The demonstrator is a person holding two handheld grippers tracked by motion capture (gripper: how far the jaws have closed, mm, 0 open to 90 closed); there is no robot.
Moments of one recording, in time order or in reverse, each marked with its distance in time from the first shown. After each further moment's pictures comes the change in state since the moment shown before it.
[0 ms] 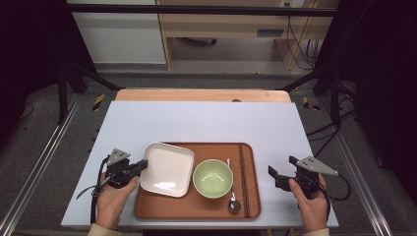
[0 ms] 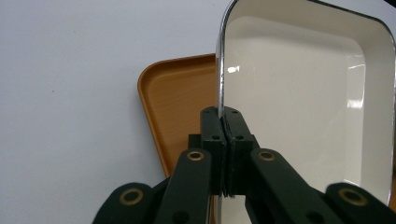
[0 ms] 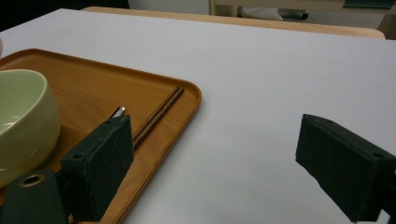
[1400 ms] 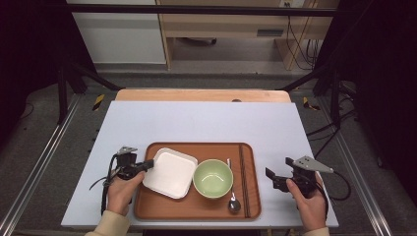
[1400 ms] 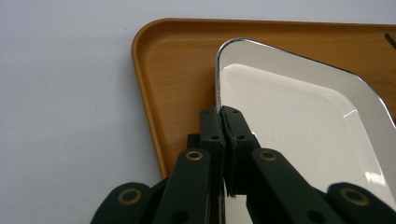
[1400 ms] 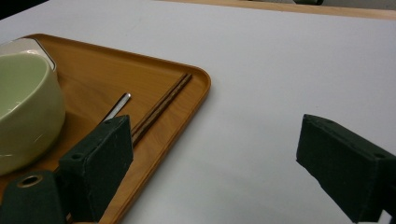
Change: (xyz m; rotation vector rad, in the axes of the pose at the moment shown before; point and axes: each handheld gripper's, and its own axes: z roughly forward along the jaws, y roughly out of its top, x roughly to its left) left arm 0.018 -0.008 0.046 0.108 -0.042 -0.141; right arm 0.000 -0.003 0.008 0.053 0.036 0.001
